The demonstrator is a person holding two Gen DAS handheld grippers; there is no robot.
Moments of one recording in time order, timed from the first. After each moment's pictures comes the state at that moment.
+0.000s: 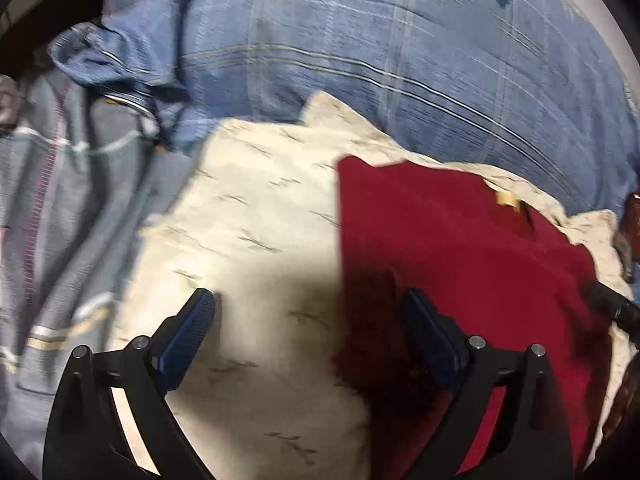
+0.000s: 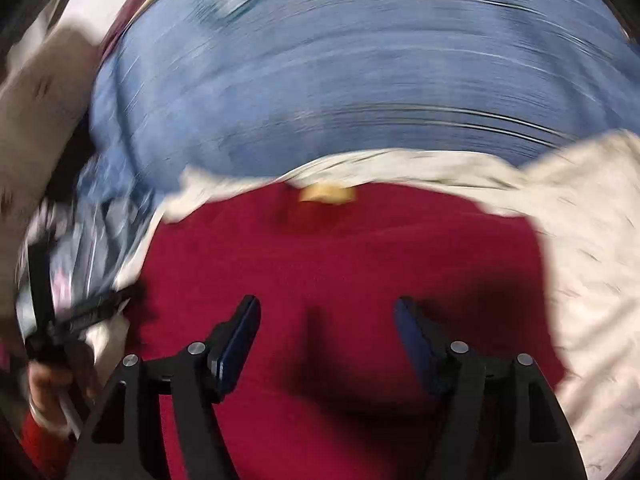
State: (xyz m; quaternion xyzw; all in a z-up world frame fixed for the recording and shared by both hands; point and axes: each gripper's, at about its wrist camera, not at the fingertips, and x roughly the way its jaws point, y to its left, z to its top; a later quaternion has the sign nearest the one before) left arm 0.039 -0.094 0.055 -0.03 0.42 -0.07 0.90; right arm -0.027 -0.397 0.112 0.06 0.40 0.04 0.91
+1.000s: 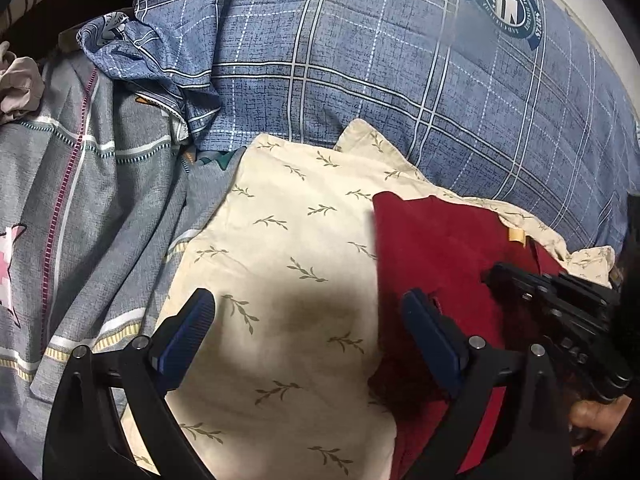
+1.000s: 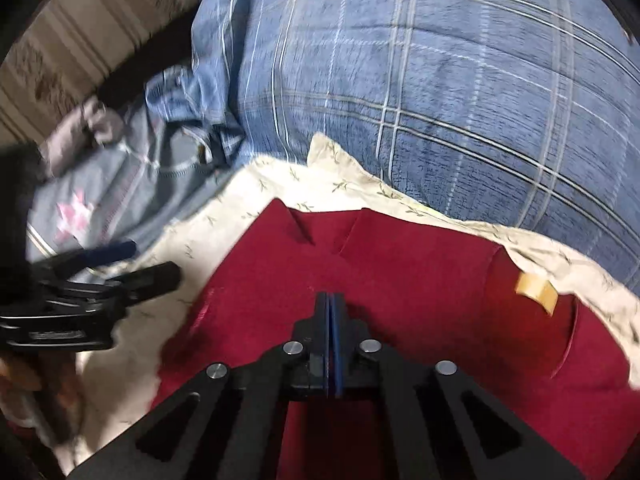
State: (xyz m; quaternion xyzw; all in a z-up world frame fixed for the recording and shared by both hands) left arm 0.049 -0.069 0.064 -0.08 0.42 -0.07 0.90; right arm 0.040 -0.296 0.109 -0.04 0.39 0.17 0.91
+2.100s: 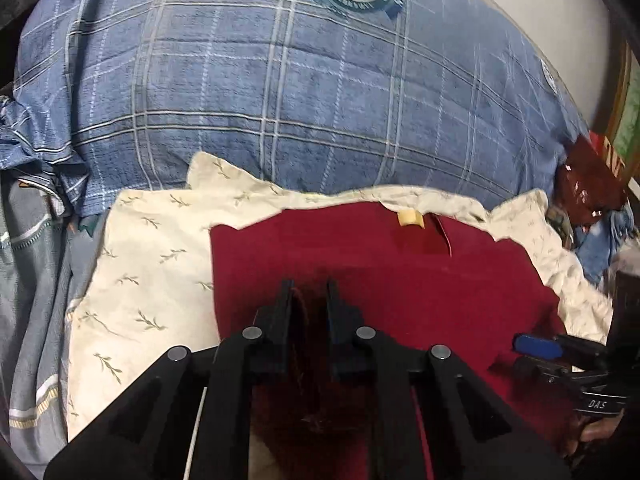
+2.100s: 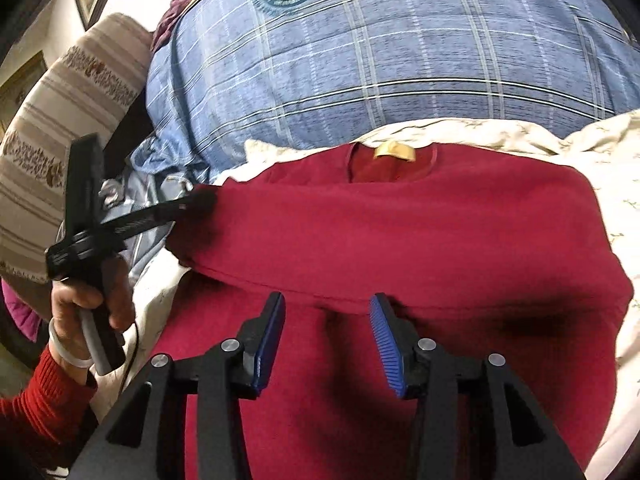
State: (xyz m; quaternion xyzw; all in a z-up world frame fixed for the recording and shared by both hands) left arm 0.044 -0.138 0.088 -0.02 0.37 -0.24 0.90; right arm -0.089 -0.403 0.093 0.14 0.37 0.10 0.91
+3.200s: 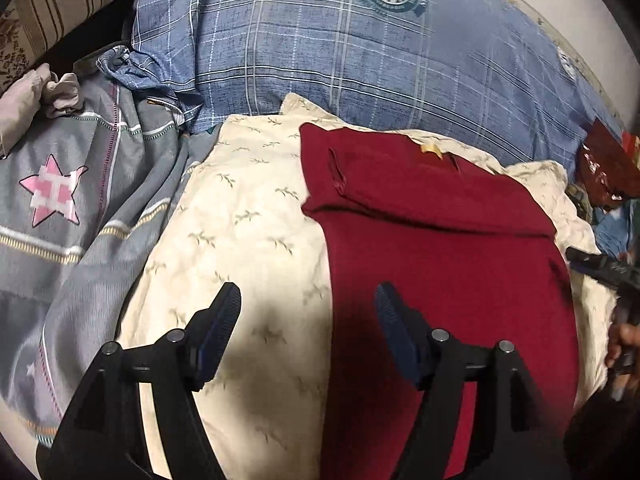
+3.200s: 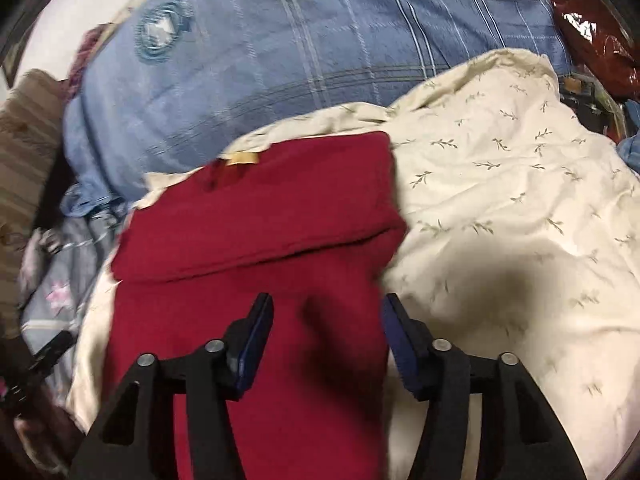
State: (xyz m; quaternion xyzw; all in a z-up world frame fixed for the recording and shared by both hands) left arm -0.118 -0.085 0.091 -0.01 0.40 -0.13 0.91; right arm -0.189 -0.488 0.127 0.17 0.39 -0.03 0.90
